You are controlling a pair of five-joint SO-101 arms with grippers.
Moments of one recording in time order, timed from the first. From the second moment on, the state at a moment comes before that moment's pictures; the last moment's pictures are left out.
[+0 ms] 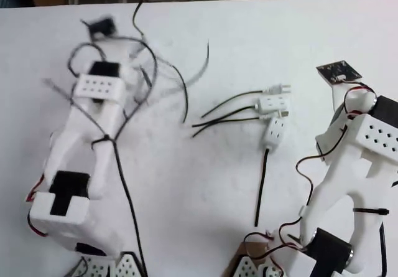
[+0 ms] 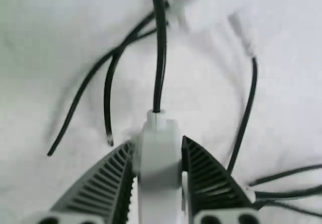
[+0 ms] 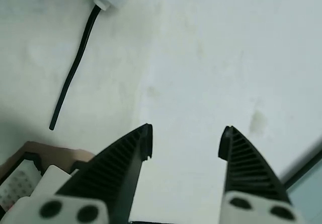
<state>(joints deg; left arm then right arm) 0.3 8.6 3.5 62.0 30.2 26.1 -16.5 9.7 97.3 45.8</state>
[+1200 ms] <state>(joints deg) -13.5 70.9 -93.0 92.1 24.8 9.8 -16.5 14.3 97.2 35.2</state>
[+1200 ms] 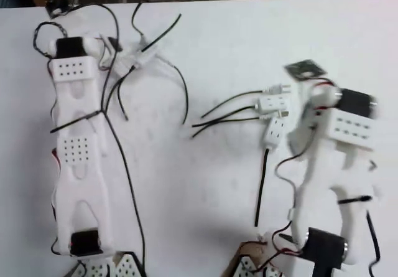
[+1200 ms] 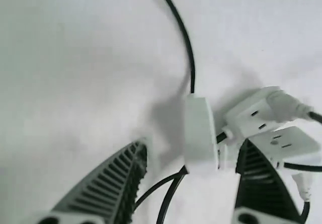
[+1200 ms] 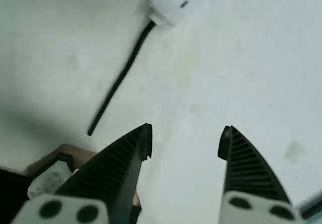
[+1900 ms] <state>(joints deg) -13.3 72.9 -93.3 95.7 30.7 -0.5 10.0 14.6 71.7 12.5</state>
